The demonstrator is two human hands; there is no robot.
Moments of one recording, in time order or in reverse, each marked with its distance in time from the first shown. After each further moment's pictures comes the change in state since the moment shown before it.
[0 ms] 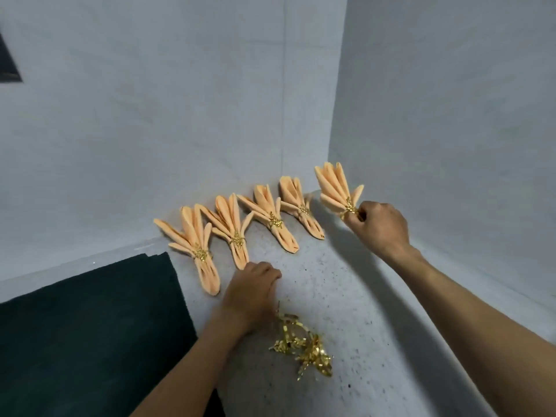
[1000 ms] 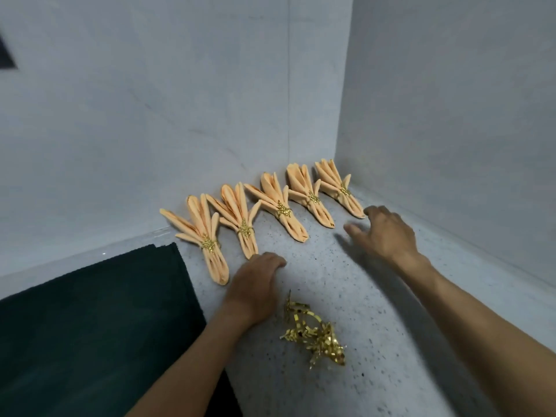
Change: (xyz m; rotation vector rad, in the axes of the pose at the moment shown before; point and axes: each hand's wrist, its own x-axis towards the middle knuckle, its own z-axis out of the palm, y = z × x) left_hand -0.001 -0.010 0.010 -0.167 0.073 -0.050; right_hand -0.021 0.007 0.033 -0.093 -0.209 0.058
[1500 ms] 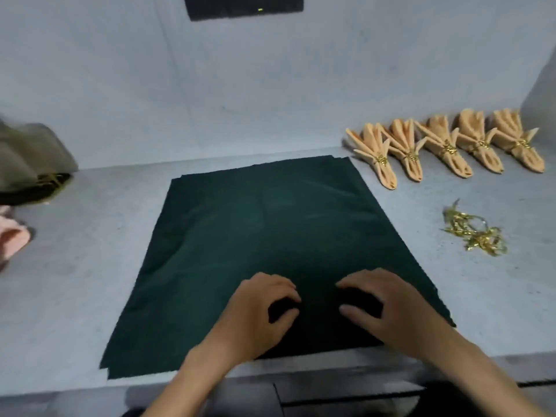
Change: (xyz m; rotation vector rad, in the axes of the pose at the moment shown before) left_hand -0.396 0.018 -0.187 -0.033 -0.041 -0.362; right_hand -0.356 -0.191 -0.017 0.418 -0.460 -0.815
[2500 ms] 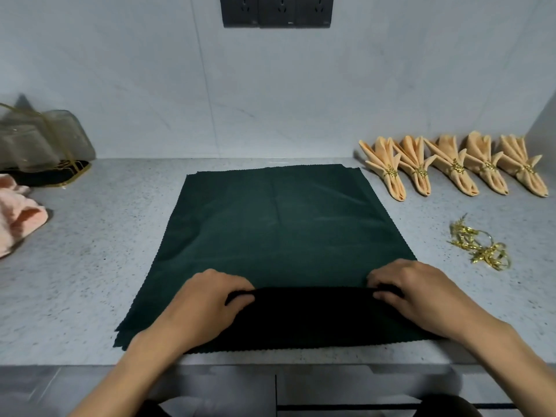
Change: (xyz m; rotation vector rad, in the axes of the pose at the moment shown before) left_hand -0.044 -0.029 -0.064 0.202 0.022 -0.116; right_hand 0.014 0.009 -0.036 -0.299 -0.100 -0.090
